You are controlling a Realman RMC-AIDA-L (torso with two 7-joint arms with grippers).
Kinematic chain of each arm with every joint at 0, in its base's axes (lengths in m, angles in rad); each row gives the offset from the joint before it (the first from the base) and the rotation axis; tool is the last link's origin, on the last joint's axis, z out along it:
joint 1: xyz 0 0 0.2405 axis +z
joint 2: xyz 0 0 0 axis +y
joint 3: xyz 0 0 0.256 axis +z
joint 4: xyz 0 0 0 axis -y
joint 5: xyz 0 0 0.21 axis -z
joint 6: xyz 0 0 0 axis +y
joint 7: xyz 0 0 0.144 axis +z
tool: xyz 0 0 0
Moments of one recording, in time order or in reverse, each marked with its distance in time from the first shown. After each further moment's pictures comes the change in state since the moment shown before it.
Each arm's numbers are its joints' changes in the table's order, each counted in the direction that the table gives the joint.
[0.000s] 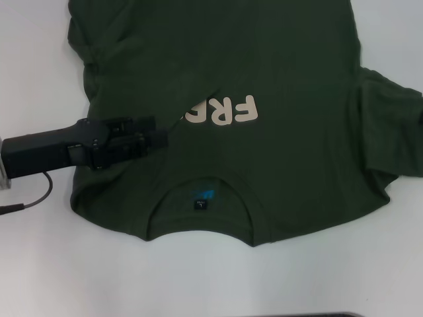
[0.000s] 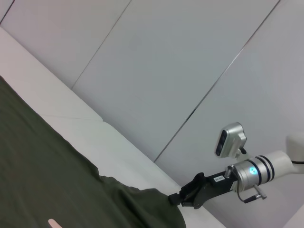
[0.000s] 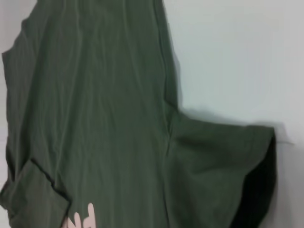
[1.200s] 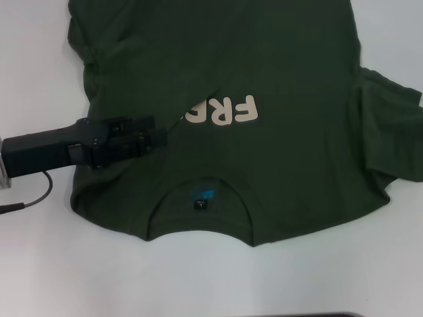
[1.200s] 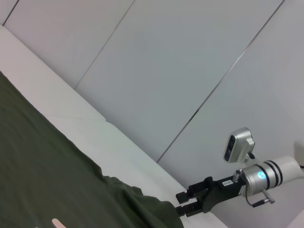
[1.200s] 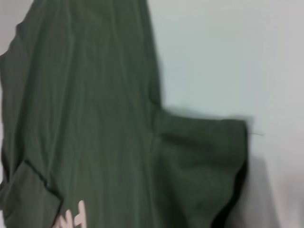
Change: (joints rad) left arm 0.000 0.000 0.000 -0.002 0.000 -0.009 -0.002; right arm -0.035 -0.018 0.021 -0.001 0.005 -0.017 -0.006
